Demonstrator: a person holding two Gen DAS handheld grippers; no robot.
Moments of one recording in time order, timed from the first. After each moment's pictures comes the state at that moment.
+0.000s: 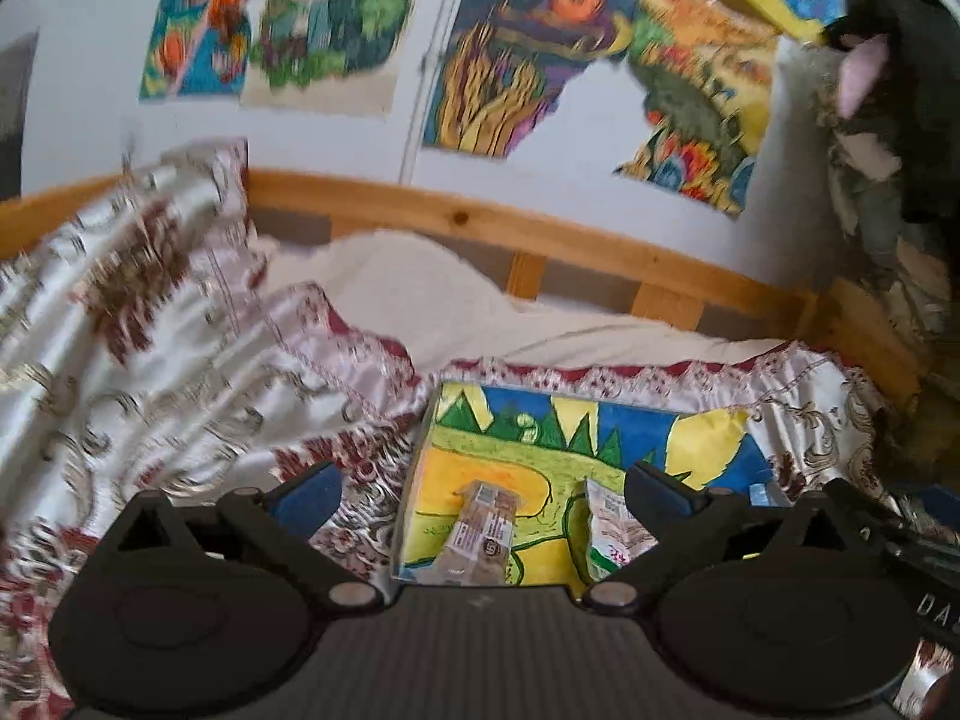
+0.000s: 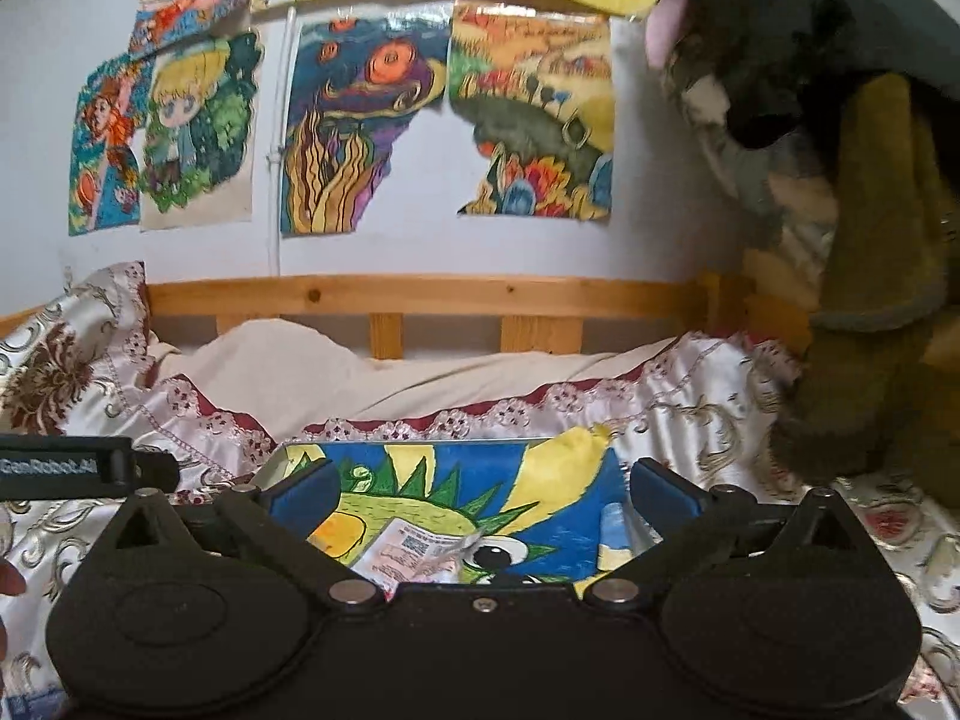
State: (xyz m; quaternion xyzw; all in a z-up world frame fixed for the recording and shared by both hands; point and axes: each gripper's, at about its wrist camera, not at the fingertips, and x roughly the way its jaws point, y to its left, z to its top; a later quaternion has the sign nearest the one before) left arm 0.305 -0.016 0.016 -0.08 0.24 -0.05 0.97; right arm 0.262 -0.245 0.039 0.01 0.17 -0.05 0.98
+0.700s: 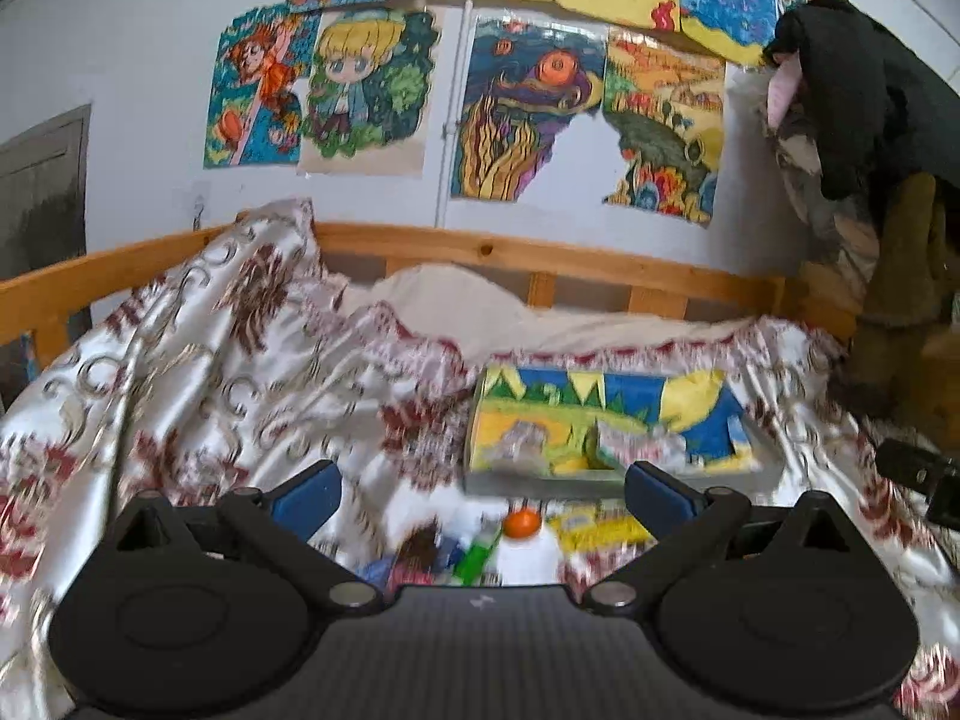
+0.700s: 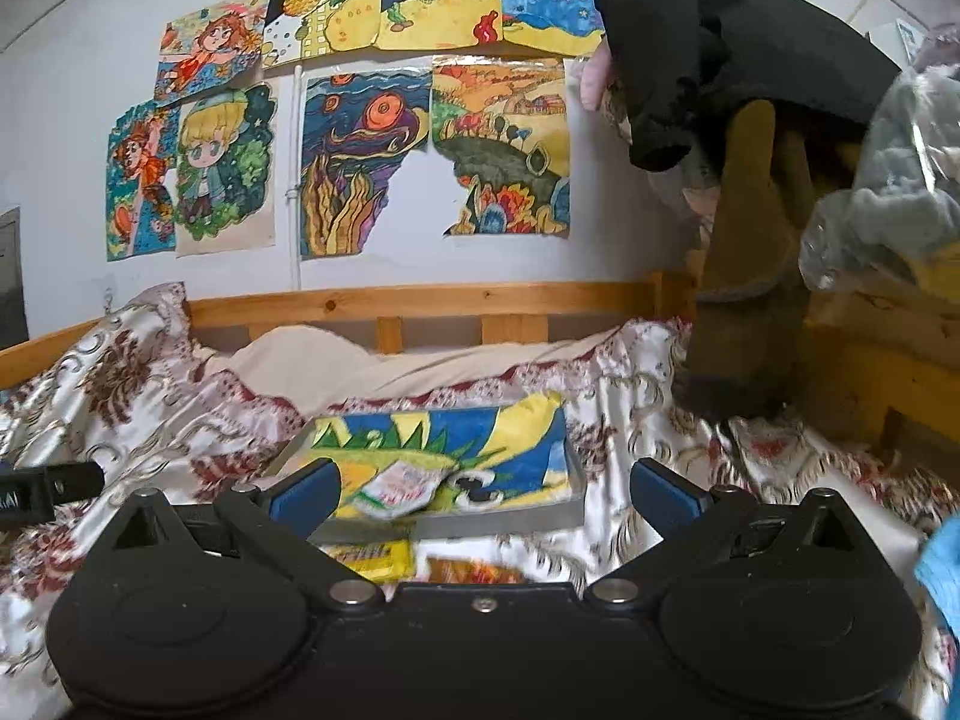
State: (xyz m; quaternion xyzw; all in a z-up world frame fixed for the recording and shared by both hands) left arm 0.136 0.003 0.020 -0.04 0.21 -0.03 0.98; right arm 0.095 -0.261 0.052 0.03 0.17 -0.04 0.98
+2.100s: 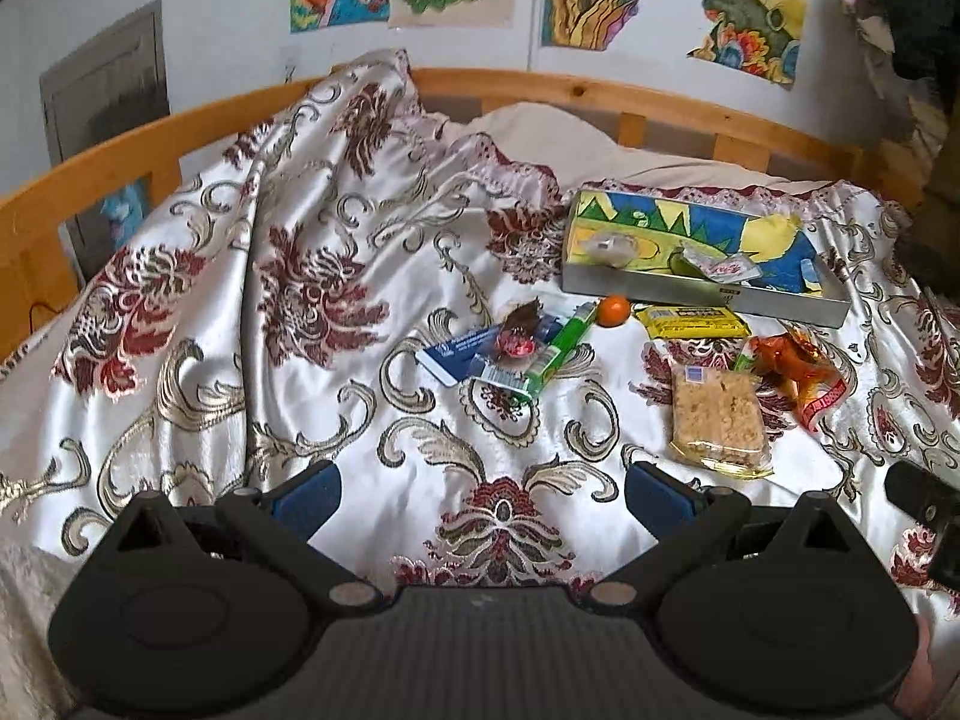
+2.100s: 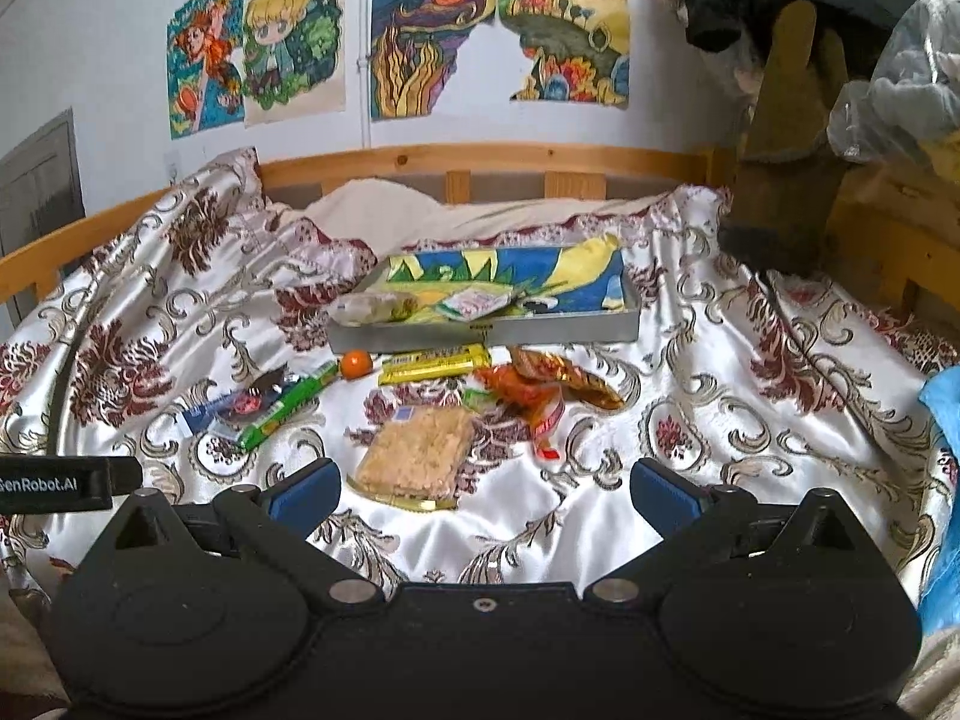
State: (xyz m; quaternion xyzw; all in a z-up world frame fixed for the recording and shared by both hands) left arm 0.066 0.020 -0.009 -0.04 0.36 0.06 0.93; right arm 0.027 -0.226 0.017 0.02 0.30 0.01 0.95
